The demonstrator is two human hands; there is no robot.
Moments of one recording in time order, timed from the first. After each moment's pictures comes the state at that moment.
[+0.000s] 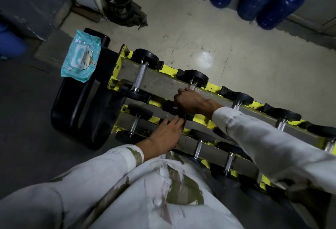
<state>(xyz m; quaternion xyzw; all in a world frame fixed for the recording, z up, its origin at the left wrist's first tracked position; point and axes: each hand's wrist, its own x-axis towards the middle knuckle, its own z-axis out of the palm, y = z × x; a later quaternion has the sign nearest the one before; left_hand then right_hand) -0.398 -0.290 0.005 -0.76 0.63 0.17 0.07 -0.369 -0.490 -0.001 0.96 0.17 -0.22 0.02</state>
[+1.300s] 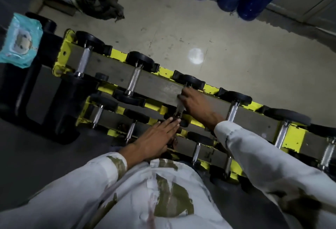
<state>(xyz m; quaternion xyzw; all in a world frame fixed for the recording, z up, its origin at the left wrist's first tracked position) -0.544 -0.408 -0.004 -0.73 0.62 0.28 0.02 -0.578 -0.640 -0.014 1.00 0.02 -0.06 -0.07</state>
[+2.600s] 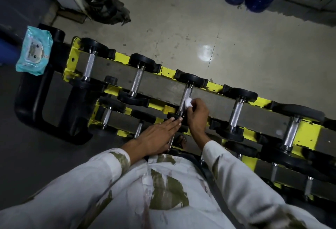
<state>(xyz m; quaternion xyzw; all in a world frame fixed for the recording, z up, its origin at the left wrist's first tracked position) -0.538 -0.414 0.015 -0.72 0.59 0.35 0.02 -0.610 -0.579 -0.038 0.78 -0.45 0.14 -0.41</state>
